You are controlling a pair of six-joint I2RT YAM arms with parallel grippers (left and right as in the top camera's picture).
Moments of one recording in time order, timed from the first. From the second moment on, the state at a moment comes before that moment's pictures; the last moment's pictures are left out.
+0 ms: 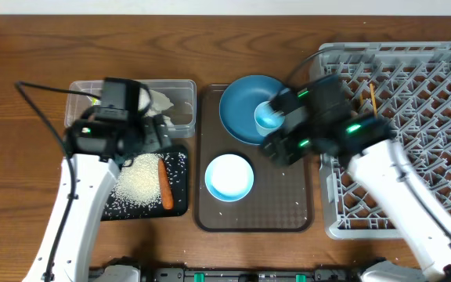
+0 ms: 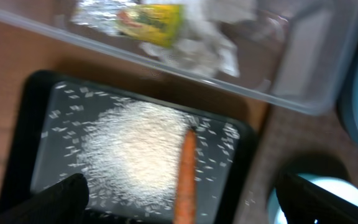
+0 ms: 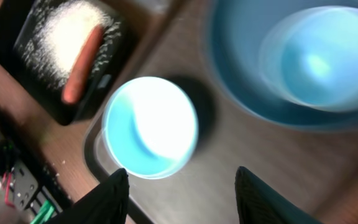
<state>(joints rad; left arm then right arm) -0.09 1.31 1.18 -1.05 -0.10 -0.41 0.53 1.45 1.19 -0.81 -0.38 0.02</state>
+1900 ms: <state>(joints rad) 0.08 1.31 1.18 -1.05 -0.12 -0.41 -0.20 1.26 1.13 -0.28 -0.95 0.12</state>
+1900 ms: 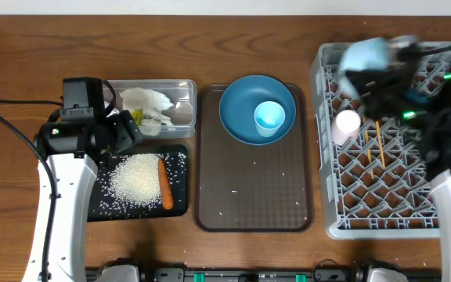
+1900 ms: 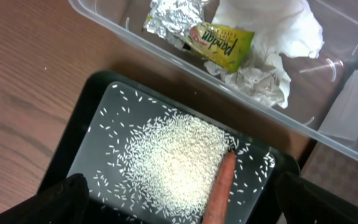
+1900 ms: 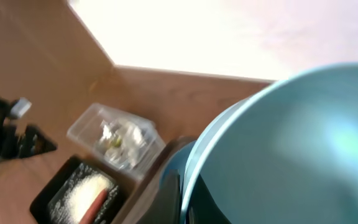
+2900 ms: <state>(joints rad) 0.08 1.31 1.18 -1.05 -0.12 -0.41 -0.49 1.98 1.13 0.32 -1.52 0.14</state>
